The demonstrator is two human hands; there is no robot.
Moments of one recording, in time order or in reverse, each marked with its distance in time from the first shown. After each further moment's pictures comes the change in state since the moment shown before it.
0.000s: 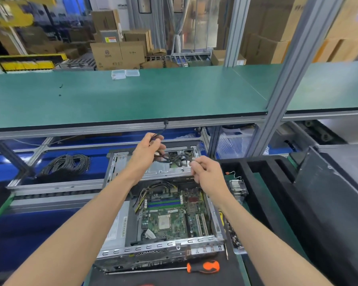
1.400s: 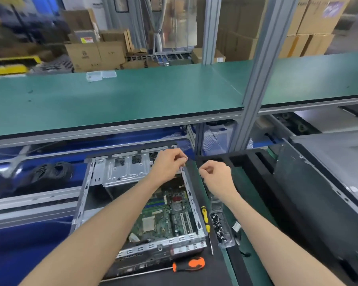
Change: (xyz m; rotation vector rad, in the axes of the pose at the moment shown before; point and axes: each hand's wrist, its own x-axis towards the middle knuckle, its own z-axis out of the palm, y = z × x) left_hand -0.007 0.008 0.111 0.479 -0.246 0.243; right_hand -0.006 0.028 -0.073 -0.424 0.175 0.088
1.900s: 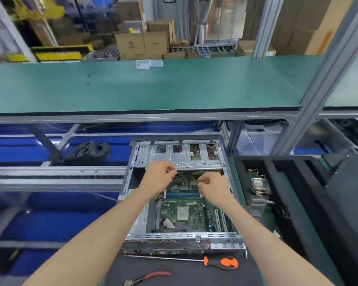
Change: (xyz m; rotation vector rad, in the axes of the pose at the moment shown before) left_hand -0.083 -0.116 -0.061 0.145 0.108 -0.292; right_hand -0.014 -0.030 0.115 -0.071 -0.373 -0.012
